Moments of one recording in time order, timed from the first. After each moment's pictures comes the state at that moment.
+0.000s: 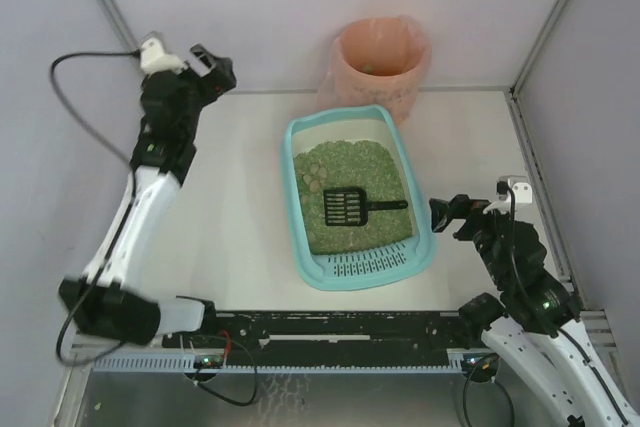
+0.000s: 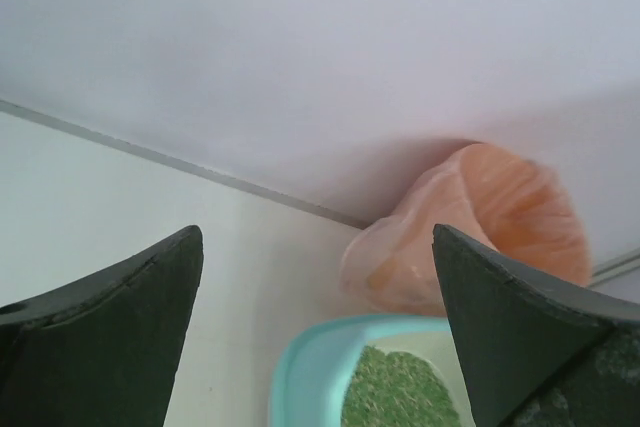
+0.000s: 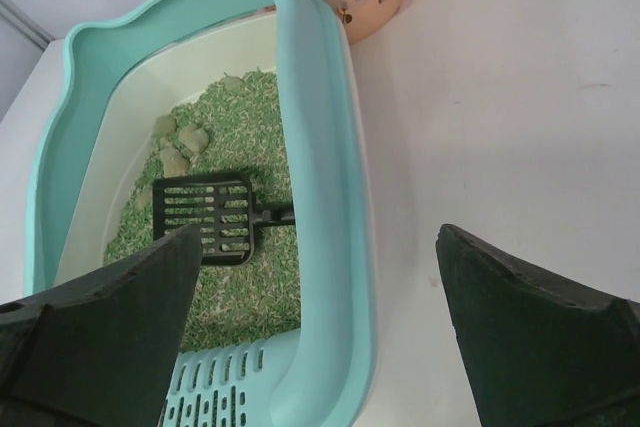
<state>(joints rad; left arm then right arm) -0.17 1.41 1.41 -0.06 -0.17 -0.50 0.49 0.32 0.63 -0.54 0.30 0.38</state>
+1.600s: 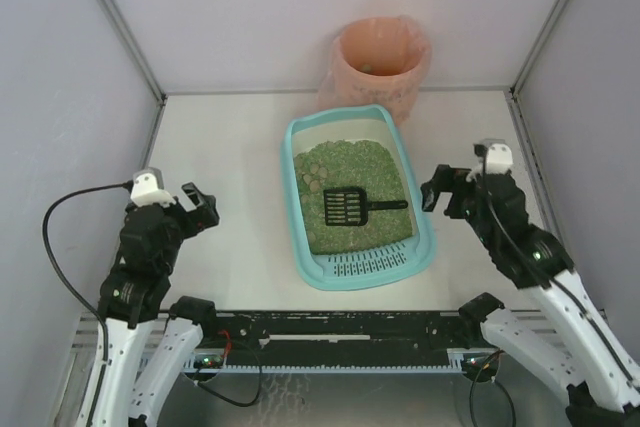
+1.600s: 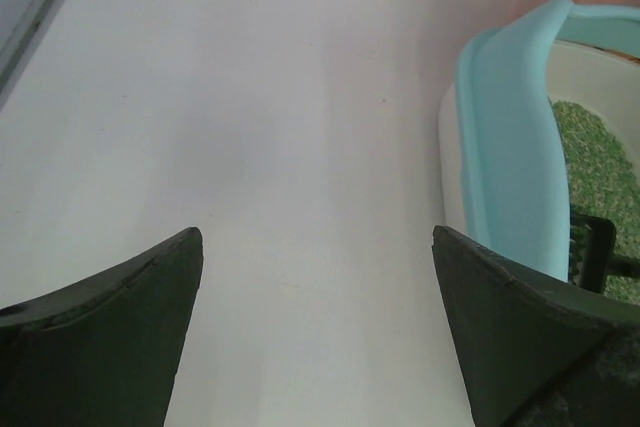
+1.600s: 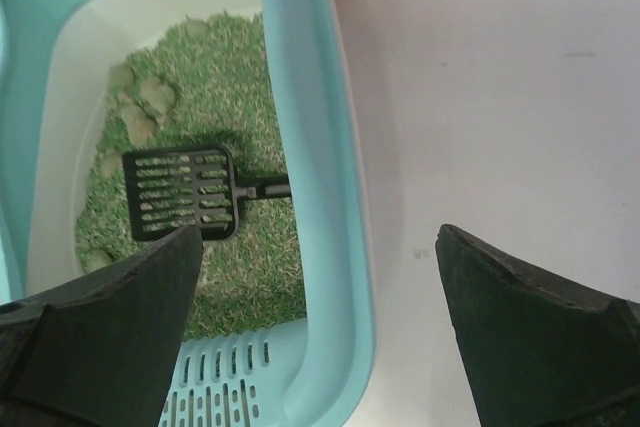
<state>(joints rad) -0.20 0.42 0.79 -0.72 -0.27 -0.39 0.49 0.63 0.89 -0.68 0.32 0.38</state>
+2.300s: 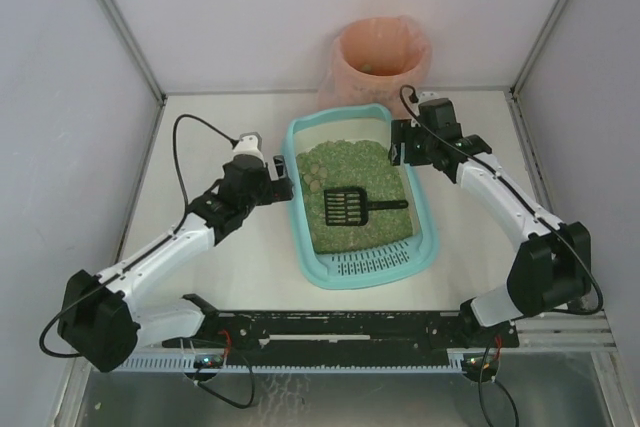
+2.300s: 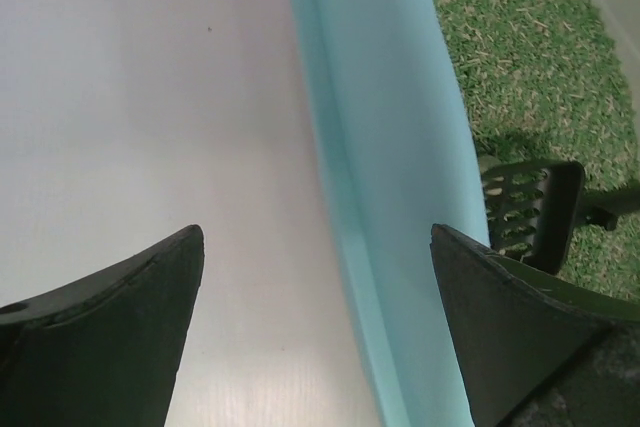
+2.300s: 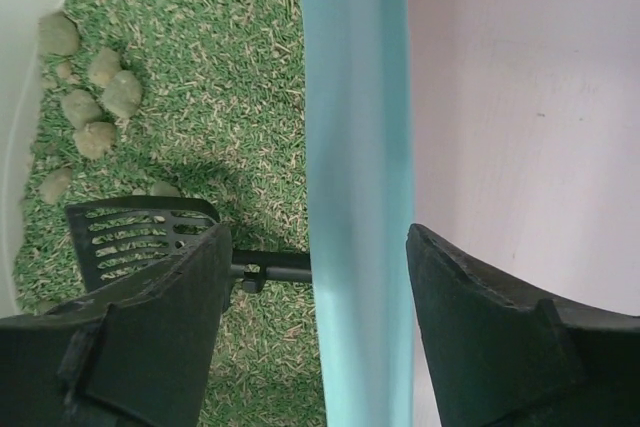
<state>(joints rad) -0.57 1.14 0.80 -0.25 -0.28 -0.52 0.33 1.44 1.22 -0.52 -0.01 0.23</state>
